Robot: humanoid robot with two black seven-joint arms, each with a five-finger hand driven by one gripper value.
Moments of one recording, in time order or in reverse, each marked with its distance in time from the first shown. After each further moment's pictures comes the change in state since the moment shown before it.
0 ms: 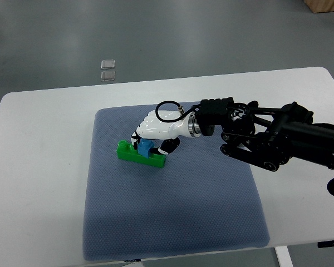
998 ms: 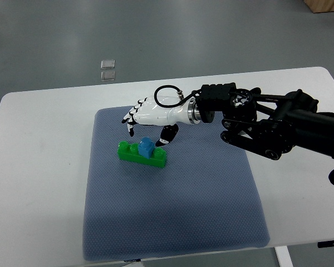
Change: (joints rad) left arm 0.000 0.000 0.000 0.000 0.000 0.000 0.000; right arm 0.050 -0.028 0.050 0.015 0.019 0.010 0.010
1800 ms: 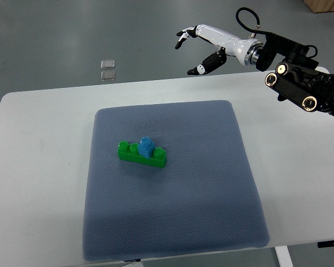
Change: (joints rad) left arm 0.000 0.000 0.000 0.000 0.000 0.000 0.000; right arm -0.013 -0.139 0.211 -0.243 0.690 -0.001 -0.008
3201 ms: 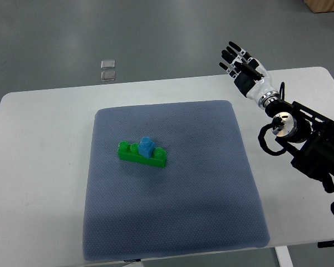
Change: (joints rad) left arm 0.000 0.000 0.000 0.000 0.000 0.000 0.000; right arm -0.280 0.123 0.205 -0.136 1.286 0.167 0.003
